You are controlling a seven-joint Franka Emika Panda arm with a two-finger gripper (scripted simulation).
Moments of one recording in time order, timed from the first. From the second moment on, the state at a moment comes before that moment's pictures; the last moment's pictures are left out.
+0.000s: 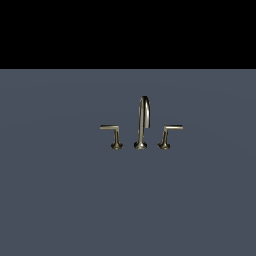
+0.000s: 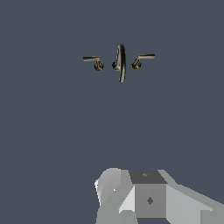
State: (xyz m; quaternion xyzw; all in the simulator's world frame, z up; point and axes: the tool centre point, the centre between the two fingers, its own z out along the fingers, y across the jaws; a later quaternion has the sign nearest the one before) arm -0.254 -0.017 0.497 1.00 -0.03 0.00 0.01
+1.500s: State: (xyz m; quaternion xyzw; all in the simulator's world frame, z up) arm -0.185 -0.041 0.483 0.99 -0.16 0.01 -0.01
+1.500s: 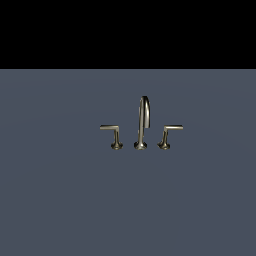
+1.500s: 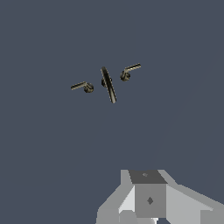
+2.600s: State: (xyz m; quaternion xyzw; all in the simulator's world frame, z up) arm -0.024 -0.098 0.350 0.90 -0.43 0.00 -0.01
